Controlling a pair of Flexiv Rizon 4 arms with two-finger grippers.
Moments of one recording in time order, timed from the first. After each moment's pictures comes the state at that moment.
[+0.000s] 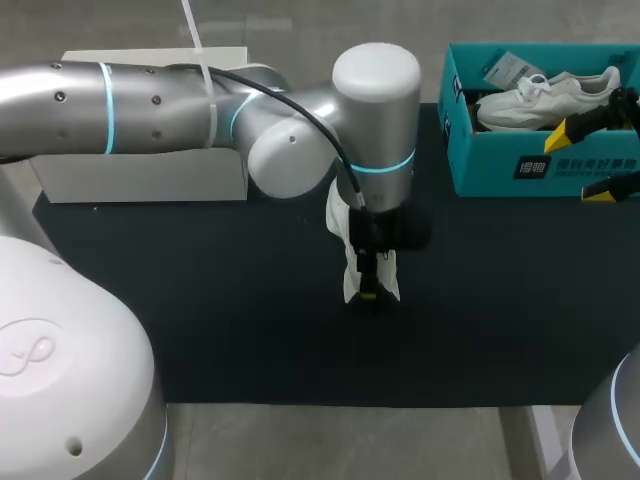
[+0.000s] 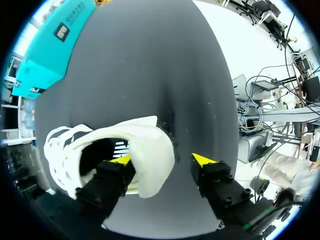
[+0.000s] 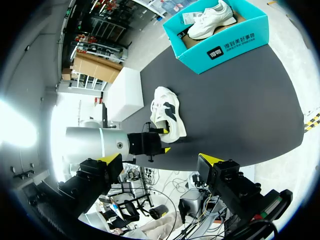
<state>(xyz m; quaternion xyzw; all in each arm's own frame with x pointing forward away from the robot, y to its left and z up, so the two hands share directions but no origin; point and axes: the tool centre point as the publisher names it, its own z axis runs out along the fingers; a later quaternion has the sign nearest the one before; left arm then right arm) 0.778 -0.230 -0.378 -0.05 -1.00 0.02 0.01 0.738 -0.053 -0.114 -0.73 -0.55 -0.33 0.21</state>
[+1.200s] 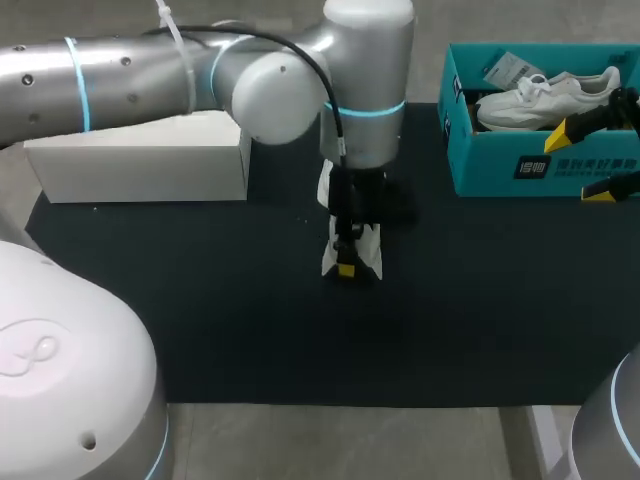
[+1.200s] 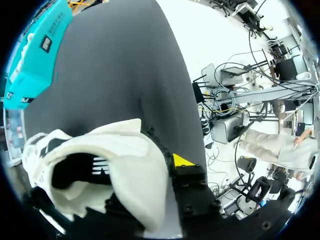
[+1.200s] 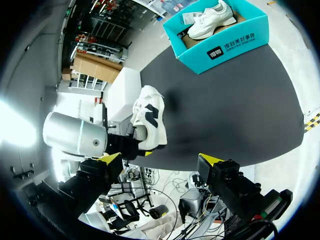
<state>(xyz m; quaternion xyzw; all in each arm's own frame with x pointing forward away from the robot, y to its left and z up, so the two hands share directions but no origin) 0.757 -0.186 -0.302 -0.12 -0.99 -0.01 0.11 0.738 -0.053 -0.114 -0.73 -0.55 -0.33 0.21</state>
